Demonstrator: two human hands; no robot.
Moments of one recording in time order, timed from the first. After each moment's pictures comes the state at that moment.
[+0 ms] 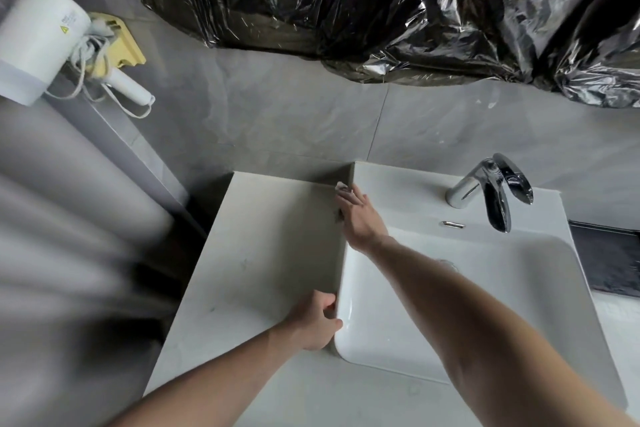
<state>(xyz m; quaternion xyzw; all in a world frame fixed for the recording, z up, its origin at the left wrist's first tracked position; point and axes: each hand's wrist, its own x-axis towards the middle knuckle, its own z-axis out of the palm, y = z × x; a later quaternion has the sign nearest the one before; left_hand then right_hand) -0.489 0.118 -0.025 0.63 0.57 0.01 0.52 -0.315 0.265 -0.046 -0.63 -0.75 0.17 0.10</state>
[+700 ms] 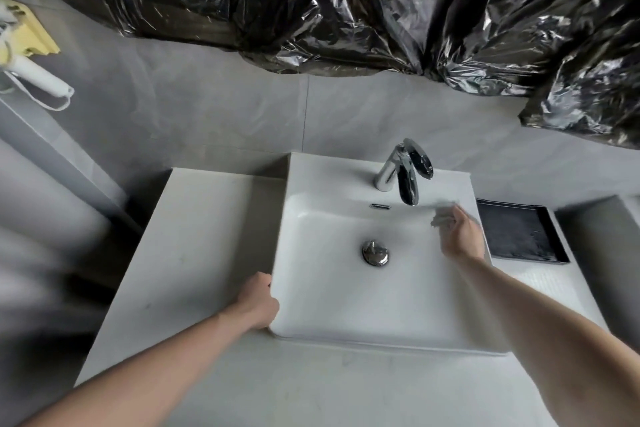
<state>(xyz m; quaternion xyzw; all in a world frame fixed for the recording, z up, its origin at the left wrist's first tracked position) -0.448 0.107 0.002 0.66 0.64 -0.05 0.38 -0.025 0.121 -0.019 -0.83 -0.49 0.09 0.26</state>
